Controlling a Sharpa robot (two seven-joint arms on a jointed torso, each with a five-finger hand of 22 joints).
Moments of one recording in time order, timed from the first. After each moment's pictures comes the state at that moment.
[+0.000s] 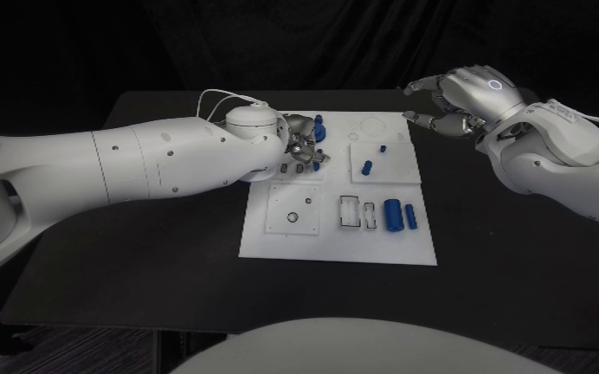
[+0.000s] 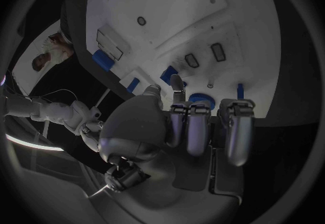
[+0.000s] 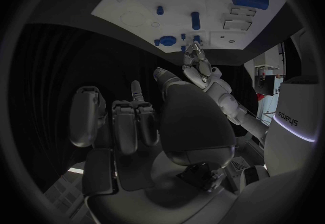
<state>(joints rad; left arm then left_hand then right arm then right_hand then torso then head) 1.35 -0.56 -0.21 1.40 -1.35 -0.02 -0.47 1.13 0.12 -0.16 0.29 0.45 0.95 0.00 0.59 1.03 1.47 -0.06 1.57 1.31 1.47 -0.10 1.57 1.31 0.02 1.47 0.01 1.55 1.31 1.40 -0.95 -0.25 1.54 -1.73 -0.64 -0.07 1.29 -0.07 0.21 0.21 0.28 0.78 0.13 0.09 0.42 1.46 0.04 1.57 1.31 1.47 -0.02 1.57 1.31 0.06 1.44 0.09 1.30 1.31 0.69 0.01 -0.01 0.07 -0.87</state>
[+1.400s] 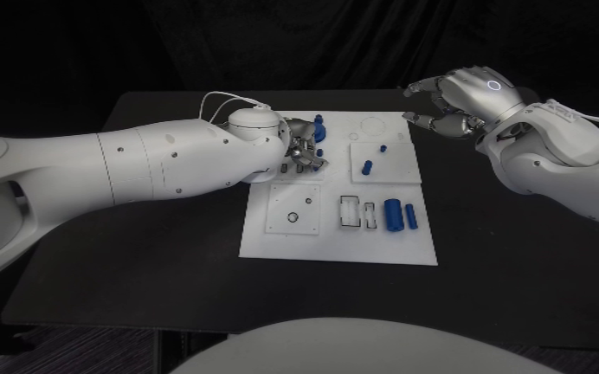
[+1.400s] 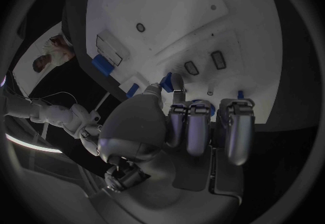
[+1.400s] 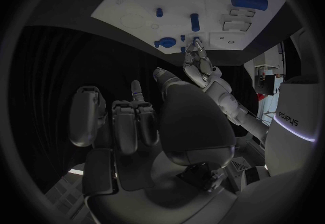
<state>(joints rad) 1.34 -0.55 -0.21 1.38 -1.35 0.02 -0.46 1.16 0.09 -0.12 0.29 0.45 0.99 0.00 0.45 0.99 1.46 -0.06 1.57 1.31 1.47 -0.10 1.57 1.31 0.02 1.47 0.01 1.54 1.31 1.40 -0.94 -0.25 1.54 -1.73 -0.63 -0.07 1.29 -0.07 0.21 0.21 0.28 0.78 0.13 0.09 0.42 1.46 0.04 1.57 1.31 1.47 -0.02 1.57 1.31 0.06 1.44 0.09 1.30 1.31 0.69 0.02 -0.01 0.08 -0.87</state>
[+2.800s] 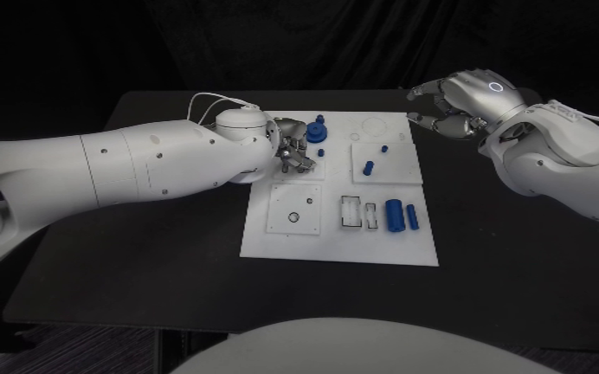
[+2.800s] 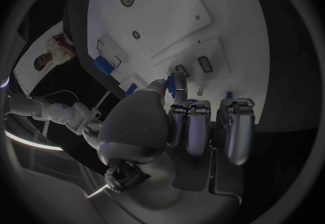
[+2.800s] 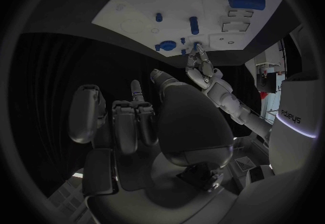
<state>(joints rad) 1.34 -0.61 -0.21 1.41 -1.35 0.00 -0.43 1.29 0.02 0.08 0.26 0.45 1.05 0.00 0.36 1.00 1.46 -0.06 1.57 1.31 1.47 -0.10 1.57 1.31 0.02 1.47 0.01 1.53 1.31 1.40 -0.95 -0.25 1.54 -1.70 -0.59 -0.08 1.32 -0.04 0.23 0.20 0.28 0.80 0.14 0.08 0.40 1.46 0.04 1.57 1.31 1.47 -0.02 1.57 1.31 0.06 1.43 0.09 1.27 1.31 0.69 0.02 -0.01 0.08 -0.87</state>
